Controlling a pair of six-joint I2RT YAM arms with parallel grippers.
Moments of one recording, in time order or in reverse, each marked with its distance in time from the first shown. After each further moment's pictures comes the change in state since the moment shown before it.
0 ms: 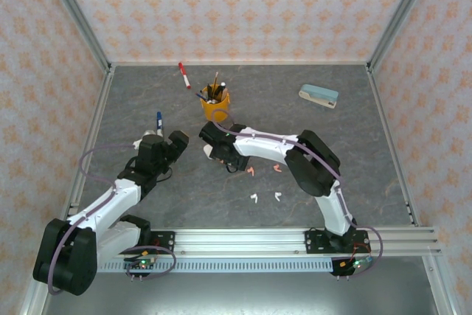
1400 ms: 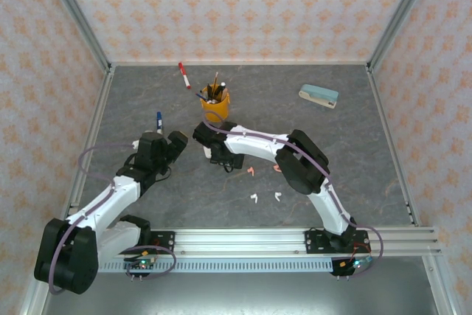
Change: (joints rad) left arm 0.014 0.000 0.036 -0.107 0.012 -0.008; right arm 0.018 0.097 0.146 -0.158 0.001 -0.132
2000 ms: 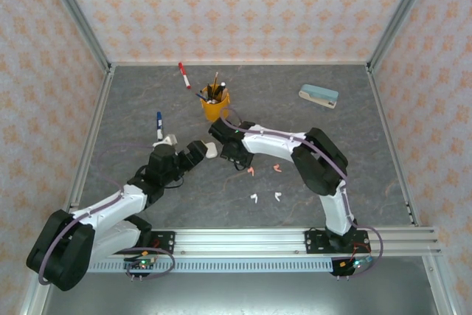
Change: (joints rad) left arm -0.211 0.028 -0.148 0.362 0.075 0.060; right arm -0.089 -0.166 -0.245 0.197 -0.031 0.073
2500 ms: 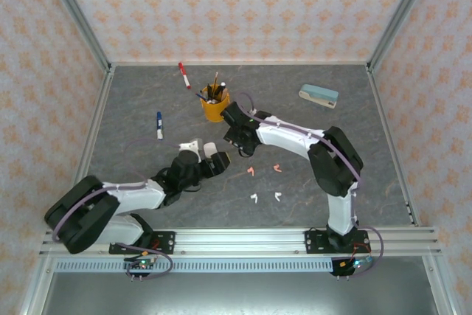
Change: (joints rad) left arm -0.242 0.301 0.037 0.288 -0.072 0.102; right arm -0.090 -0.098 -0.013 0.103 -0.061 0.055
